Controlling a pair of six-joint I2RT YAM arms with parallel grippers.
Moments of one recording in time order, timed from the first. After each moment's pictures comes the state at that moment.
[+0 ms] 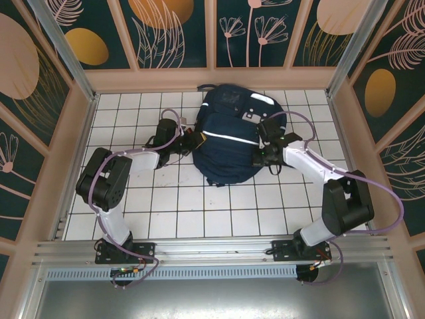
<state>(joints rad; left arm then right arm) -0.40 1.83 0.94 0.40 0.52 -1.05 0.41 1.51 1.05 -0.72 0.02 0.35</state>
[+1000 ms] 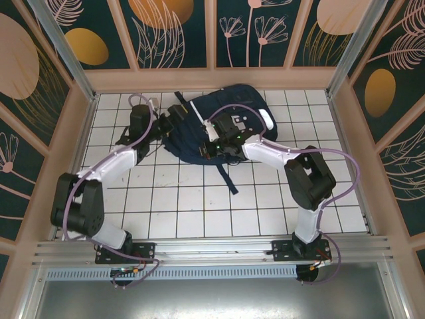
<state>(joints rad) -0.29 1.51 0.94 0.18 0.31 -0.96 0.70 1.86 1.32 -0.29 -0.28 0.31</state>
